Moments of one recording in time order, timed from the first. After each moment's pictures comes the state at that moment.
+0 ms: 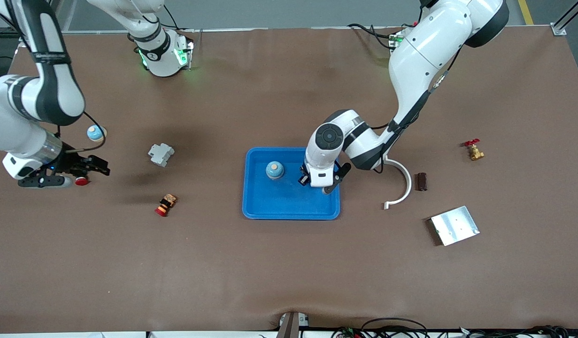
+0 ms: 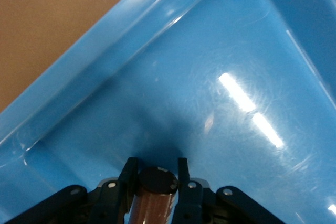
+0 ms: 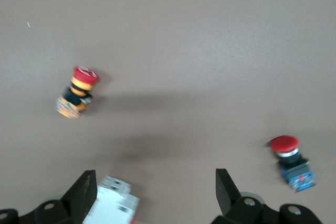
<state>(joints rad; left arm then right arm) -0.29 0.80 -0.48 -1.67 0.35 2.42 -1.76 -0.11 0.13 0.00 -2.10 0.06 2.25 -0.08</state>
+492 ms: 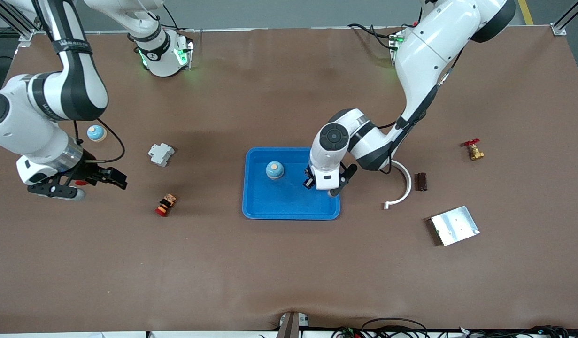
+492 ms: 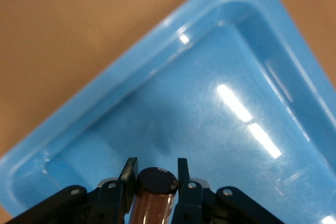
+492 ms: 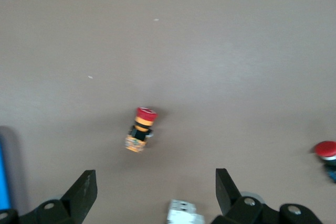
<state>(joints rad) -0.27 0.74 -0.48 -1.65 0.35 2.33 -1.75 0.05 0.16 0.00 -1.96 0.05 2.22 0.20</state>
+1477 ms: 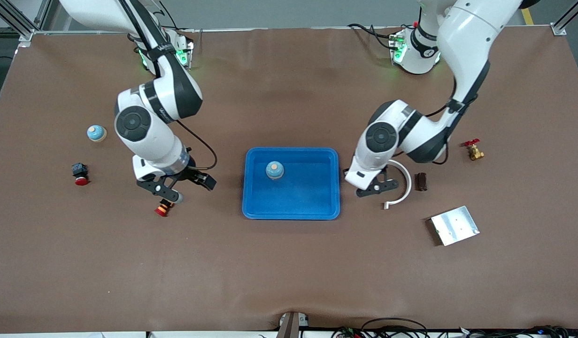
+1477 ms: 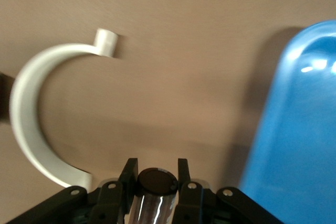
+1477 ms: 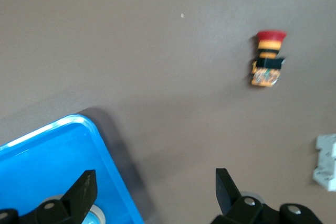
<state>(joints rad) -0.02 0.50 -0.49 -1.91 0.35 2.21 -0.83 0.41 0.34 0.00 -1.84 0.04 2.22 0.84</state>
